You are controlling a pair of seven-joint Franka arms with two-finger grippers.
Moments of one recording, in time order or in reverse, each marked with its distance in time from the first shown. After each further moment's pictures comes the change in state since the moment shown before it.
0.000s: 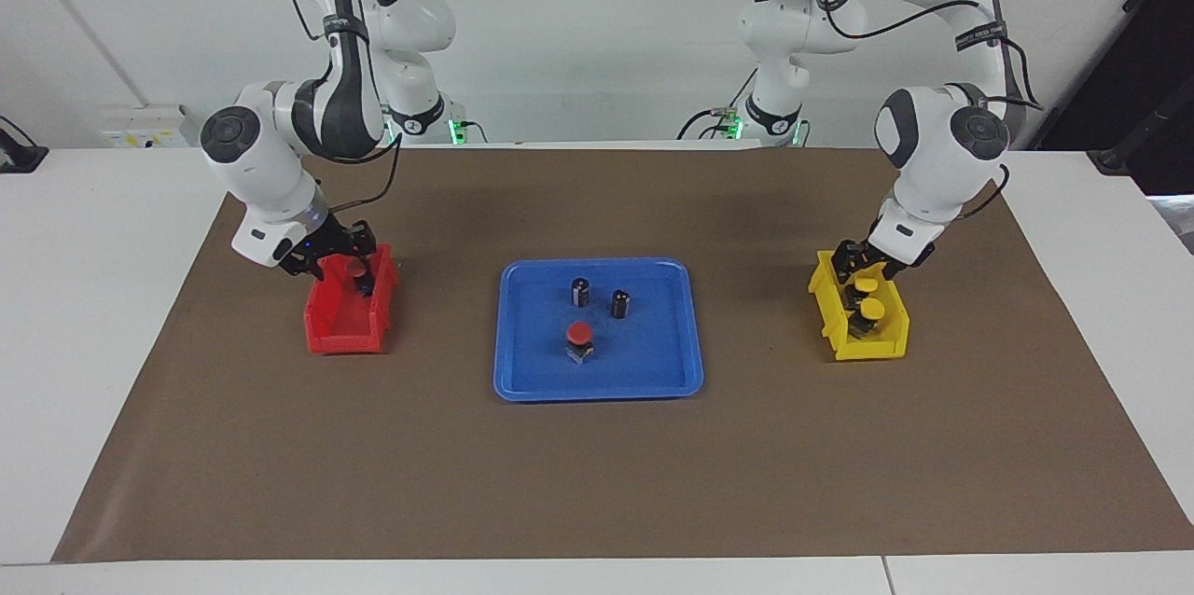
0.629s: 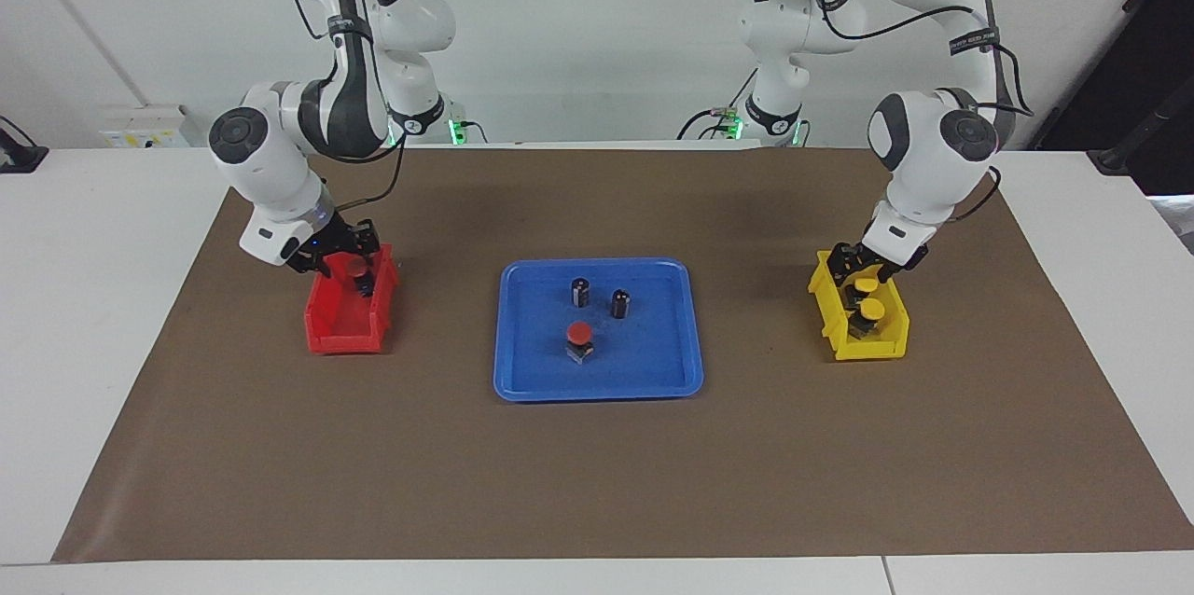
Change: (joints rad) left arm -0.004 -0.004 0.000 -0.037 0.000 0.047 0.000; right arm 0.001 -0.007 0.003 -0.027 0.000 0.007 0.001
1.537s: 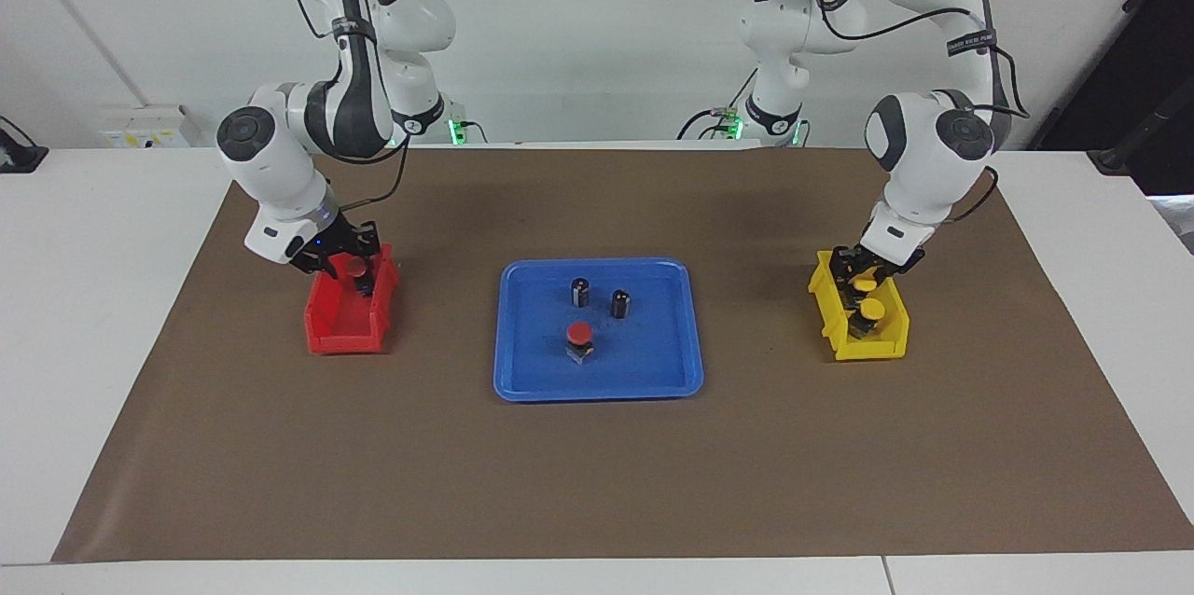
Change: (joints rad) left arm -0.006 0.003 -0.001 -0.017 0.000 0.033 -0.011; right arm 0.000 -0.011 0.003 -0.038 0.000 0.053 0.000
